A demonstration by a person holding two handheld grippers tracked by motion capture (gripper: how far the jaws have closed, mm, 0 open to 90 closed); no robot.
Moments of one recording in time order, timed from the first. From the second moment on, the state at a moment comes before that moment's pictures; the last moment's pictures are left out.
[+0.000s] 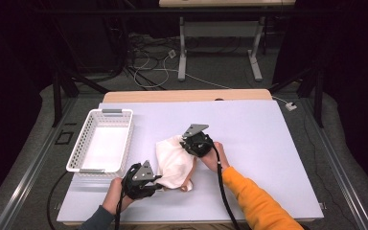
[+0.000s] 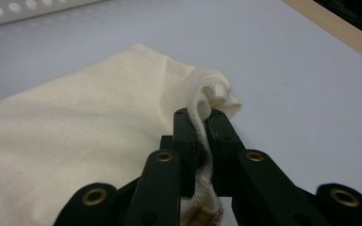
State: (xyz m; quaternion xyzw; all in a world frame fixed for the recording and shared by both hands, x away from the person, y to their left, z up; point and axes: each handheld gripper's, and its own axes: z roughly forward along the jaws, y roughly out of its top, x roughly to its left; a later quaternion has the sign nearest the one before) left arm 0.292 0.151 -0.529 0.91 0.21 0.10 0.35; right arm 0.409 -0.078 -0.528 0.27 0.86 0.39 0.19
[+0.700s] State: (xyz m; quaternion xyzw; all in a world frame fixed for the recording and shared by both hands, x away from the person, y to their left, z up) left arm 0.297 0.158 -0.536 0.92 0.22 0.08 0.32; right arm 0.423 -0.062 -0.544 0.27 0.87 0.37 0.15
